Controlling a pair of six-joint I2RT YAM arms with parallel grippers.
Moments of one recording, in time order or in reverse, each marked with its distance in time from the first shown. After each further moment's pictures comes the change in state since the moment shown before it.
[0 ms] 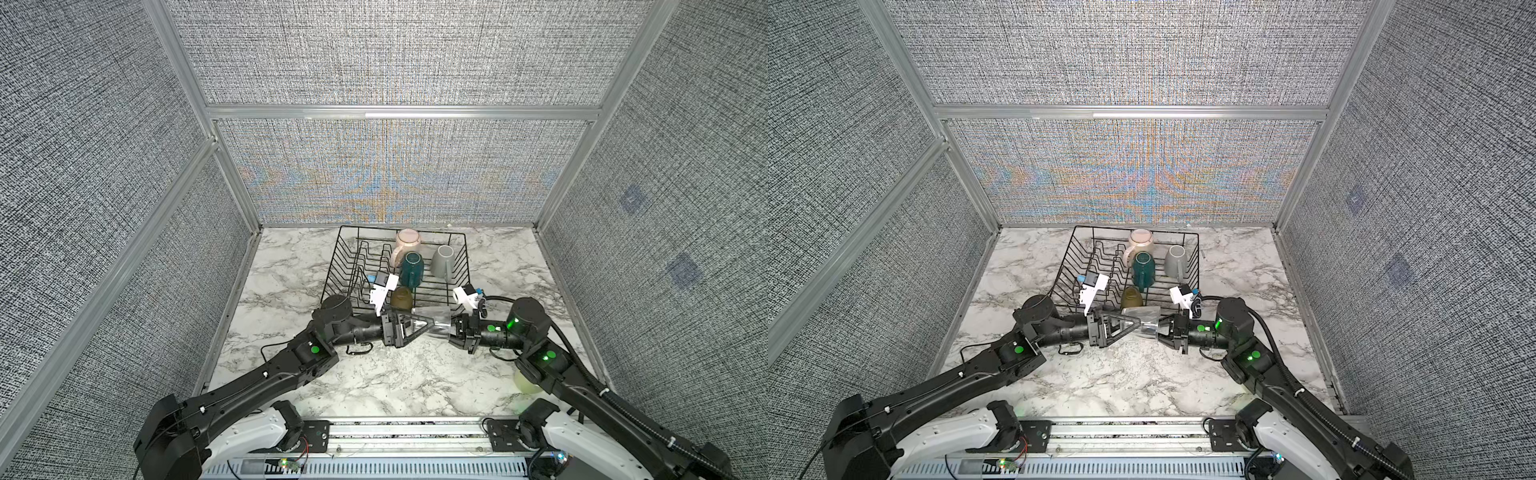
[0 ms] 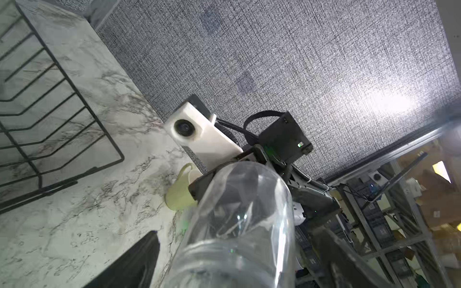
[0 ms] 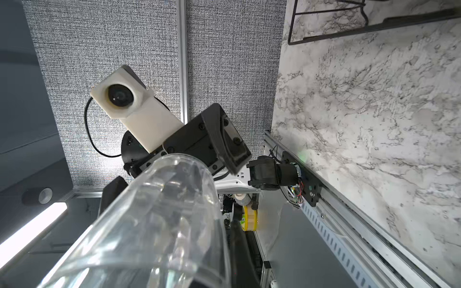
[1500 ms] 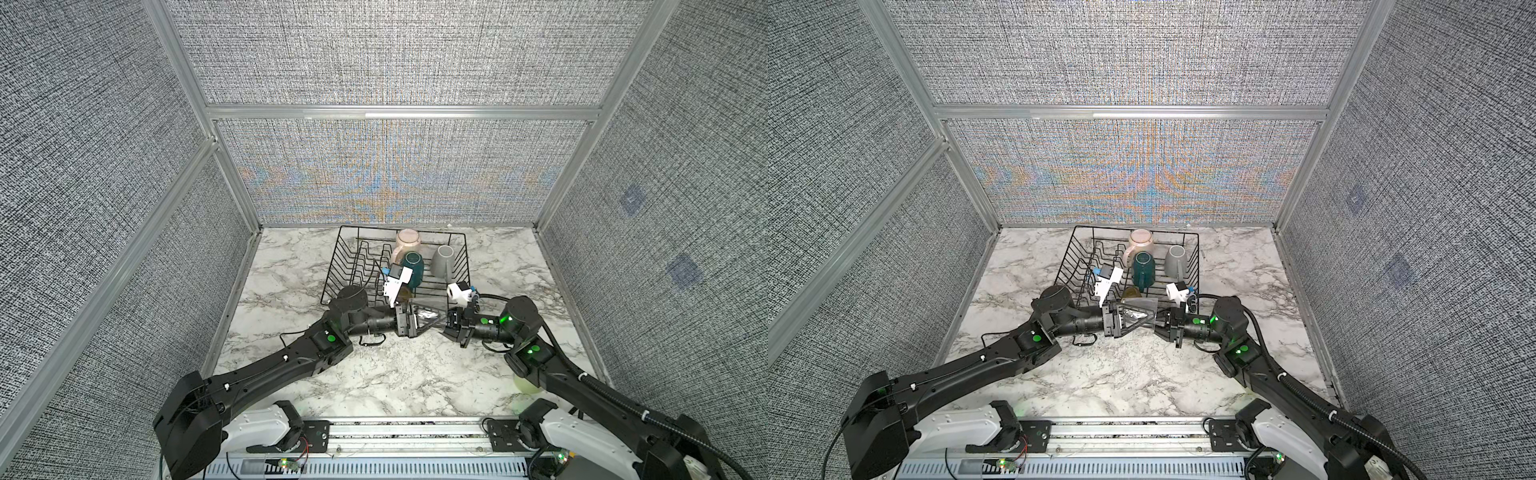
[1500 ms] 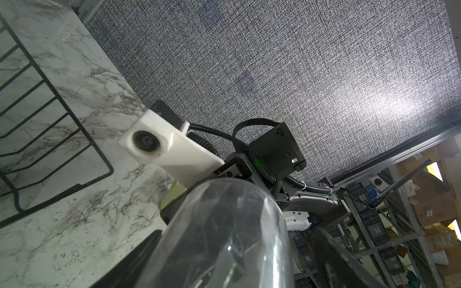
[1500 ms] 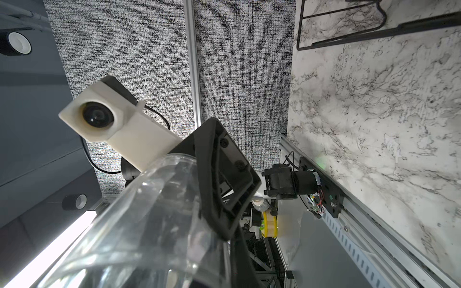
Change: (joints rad) left arm -0.013 0.152 0.082 0.064 0.004 -0.024; right arm -0.018 0.142 -0.059 0.314 -0.005 0.181
